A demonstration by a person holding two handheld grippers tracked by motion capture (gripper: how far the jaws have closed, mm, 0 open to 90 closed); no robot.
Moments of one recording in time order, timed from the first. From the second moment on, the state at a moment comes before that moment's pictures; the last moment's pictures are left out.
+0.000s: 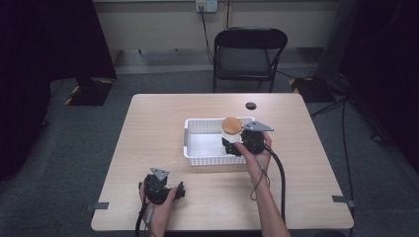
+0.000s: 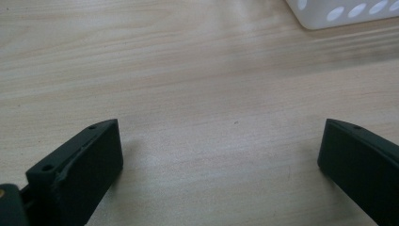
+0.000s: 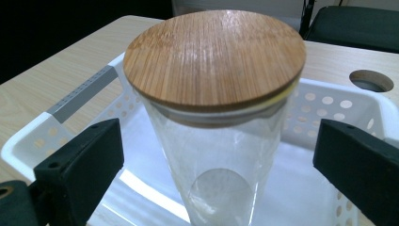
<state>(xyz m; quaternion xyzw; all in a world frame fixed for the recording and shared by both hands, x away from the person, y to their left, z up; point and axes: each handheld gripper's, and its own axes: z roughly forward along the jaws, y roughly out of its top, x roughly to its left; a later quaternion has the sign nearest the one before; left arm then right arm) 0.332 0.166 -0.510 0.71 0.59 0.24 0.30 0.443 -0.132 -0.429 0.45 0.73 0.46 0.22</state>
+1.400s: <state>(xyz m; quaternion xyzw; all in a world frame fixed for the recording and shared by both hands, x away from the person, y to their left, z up) 0.332 0.166 -0.510 0.71 0.59 0.24 0.30 0.376 -0.156 -0.414 0.46 0.70 0.48 0.25</state>
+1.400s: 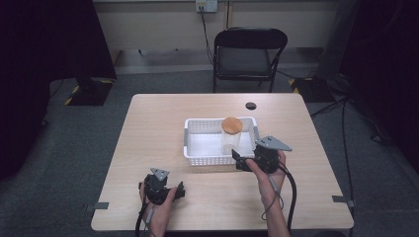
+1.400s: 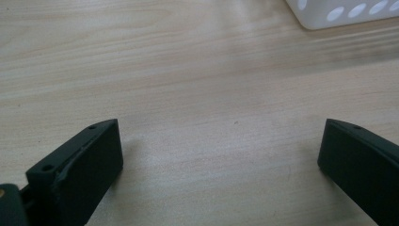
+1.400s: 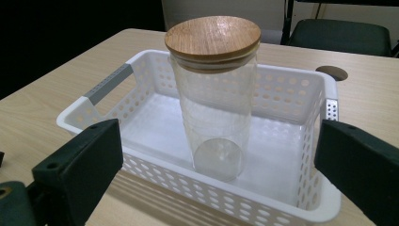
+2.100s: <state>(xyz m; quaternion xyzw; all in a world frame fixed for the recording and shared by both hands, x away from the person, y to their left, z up) 0.332 0.166 -0.510 0.71 0.59 0.24 0.30 0.339 -0.170 -0.431 0.48 0.69 0.47 0.28</state>
